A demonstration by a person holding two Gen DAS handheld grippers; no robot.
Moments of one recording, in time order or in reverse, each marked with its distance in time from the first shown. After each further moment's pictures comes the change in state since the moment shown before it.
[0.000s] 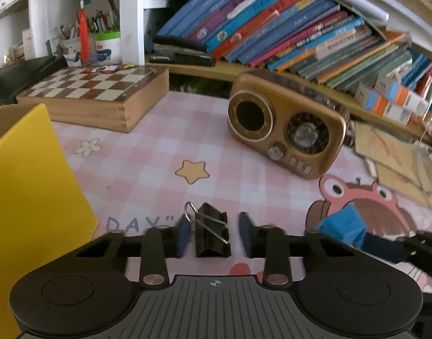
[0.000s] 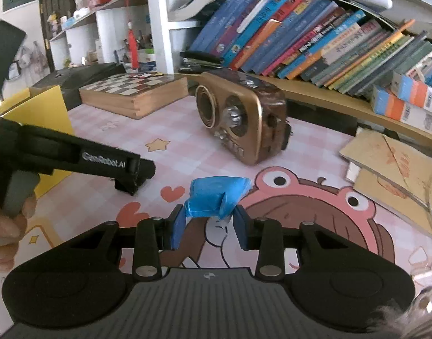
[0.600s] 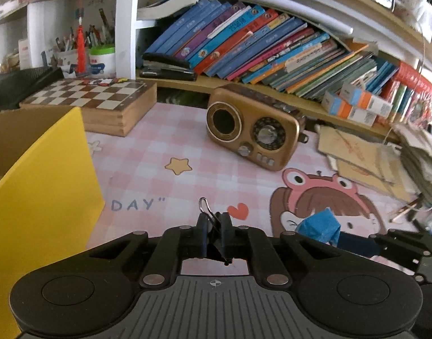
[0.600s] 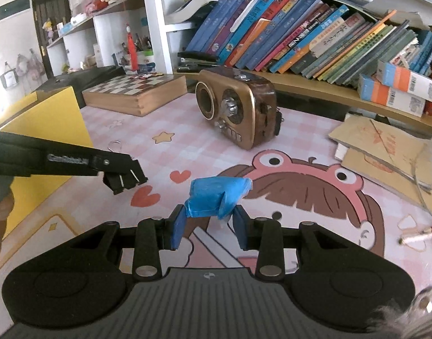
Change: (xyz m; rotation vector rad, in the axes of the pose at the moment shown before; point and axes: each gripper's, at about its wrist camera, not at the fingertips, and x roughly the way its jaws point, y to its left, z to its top) left arm -0.062 0.001 -0.020 0.001 -0.060 -0.101; right arm -0.033 0.006 -0.015 0.046 0.006 -0.003
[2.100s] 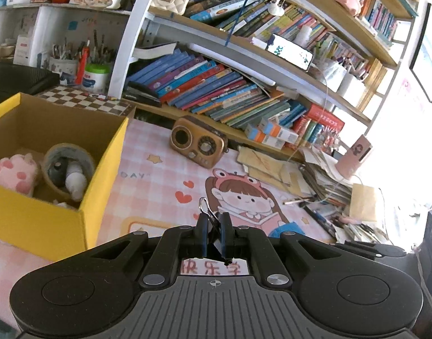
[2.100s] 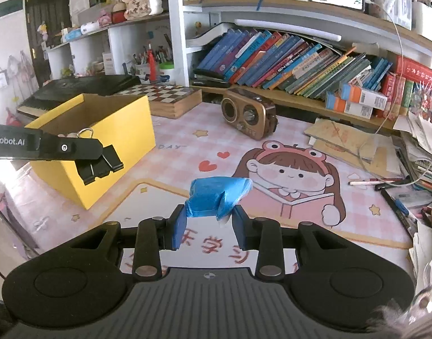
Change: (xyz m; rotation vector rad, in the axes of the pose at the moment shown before) left arm -0.194 0.068 -0.058 -0.058 -0.104 -0.328; right arm -0.163 0.123 -0.035 0.015 -0.018 -0.122
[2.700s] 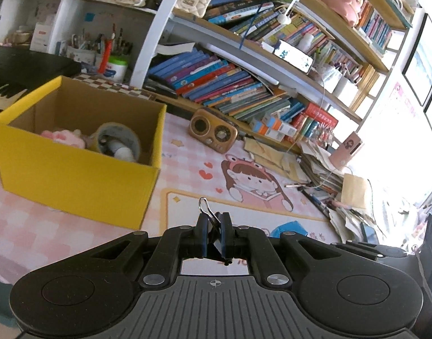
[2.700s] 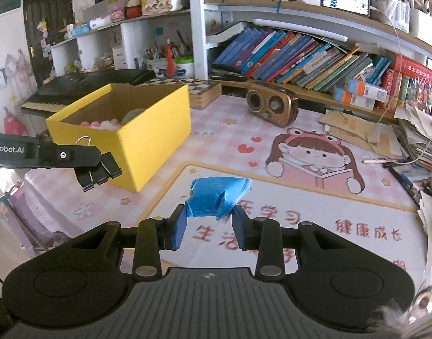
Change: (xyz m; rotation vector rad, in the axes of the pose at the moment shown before) left arm -0.077 0.059 -0.027 -0.028 0.022 -0.038; right arm -0.035 0.096 -0.027 0.020 0.013 -0.032
